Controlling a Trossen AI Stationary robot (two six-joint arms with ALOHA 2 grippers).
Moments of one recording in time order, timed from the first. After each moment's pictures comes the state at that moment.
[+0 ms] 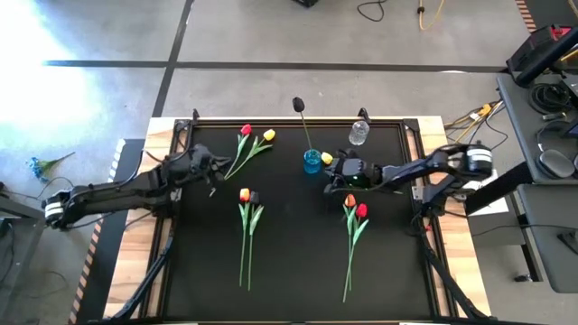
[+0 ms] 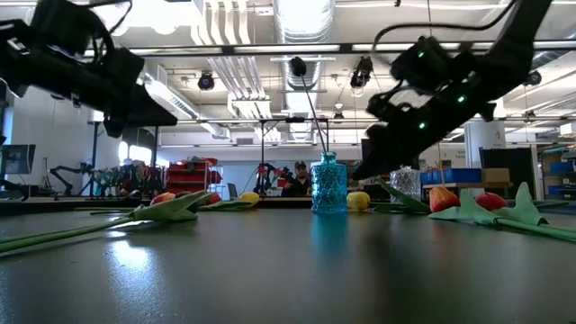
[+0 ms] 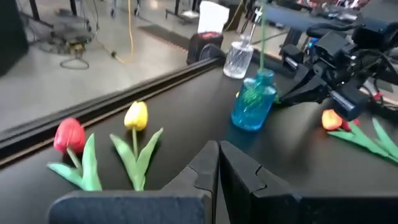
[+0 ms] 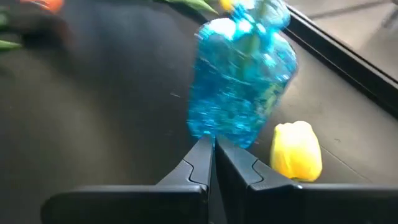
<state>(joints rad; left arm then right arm) 0.39 0.55 0.18 0.10 -0.15 -0.25 -0.22 1.59 0.49 0.51 0.29 0.09</state>
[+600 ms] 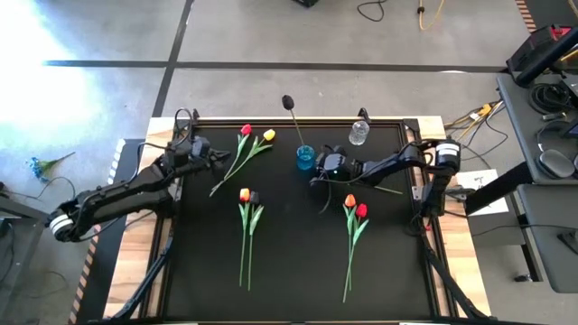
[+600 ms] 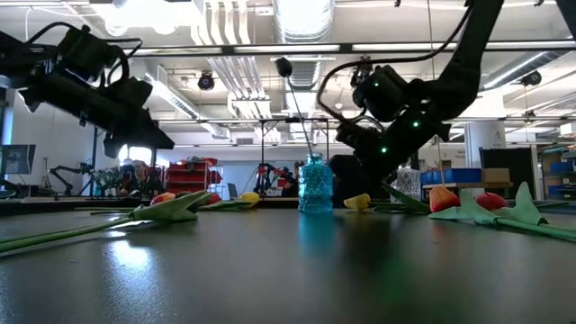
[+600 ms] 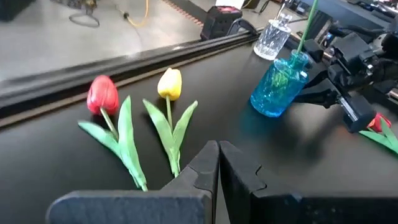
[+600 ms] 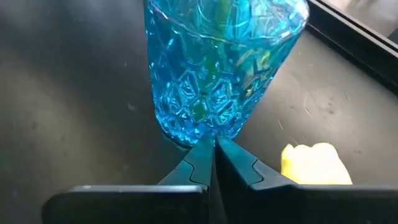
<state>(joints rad) 0.74 0.69 0.17 0.13 0.16 -0.27 -0.27 1.85 0.69 0.50 0.32 0.12</state>
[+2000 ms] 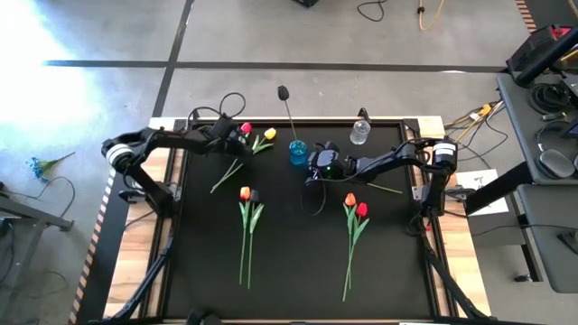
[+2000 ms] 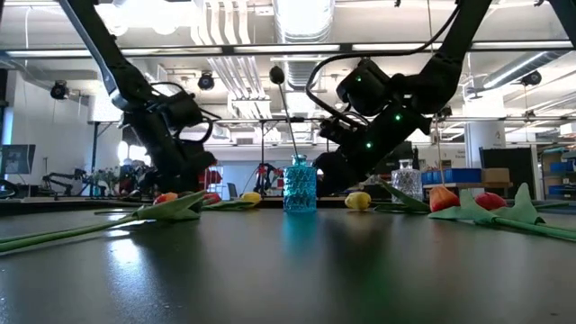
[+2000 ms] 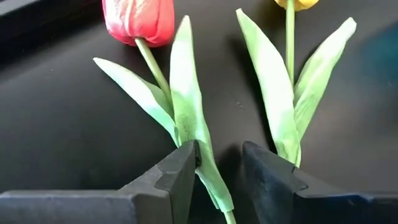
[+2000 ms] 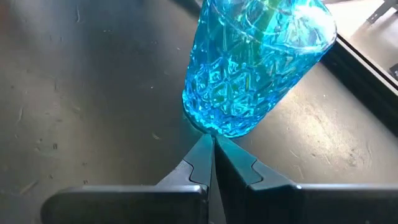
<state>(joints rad) 0.81 1.63 0.66 -0.02 0.02 -0.20 -0.28 1.87 0.80 0.41 0.28 -0.01</state>
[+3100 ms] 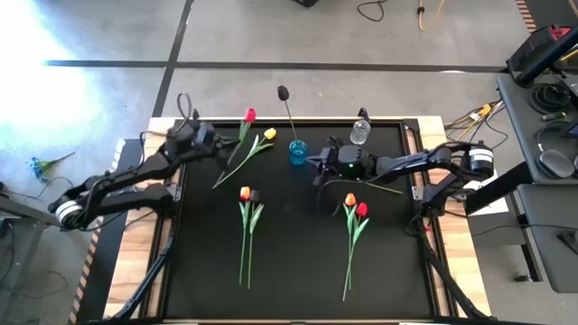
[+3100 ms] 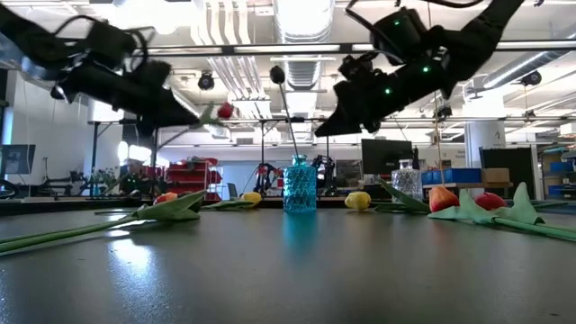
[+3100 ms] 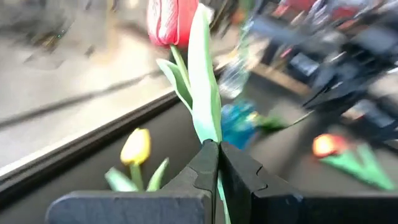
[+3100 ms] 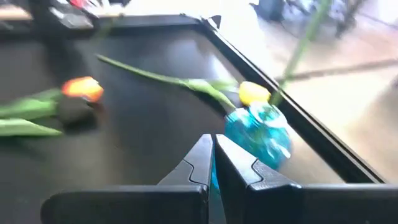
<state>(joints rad) 0.81 0.89 0.31 0.36 0.36 -0.20 -0.24 1.57 0.68 0.55 0.15 -0.05</state>
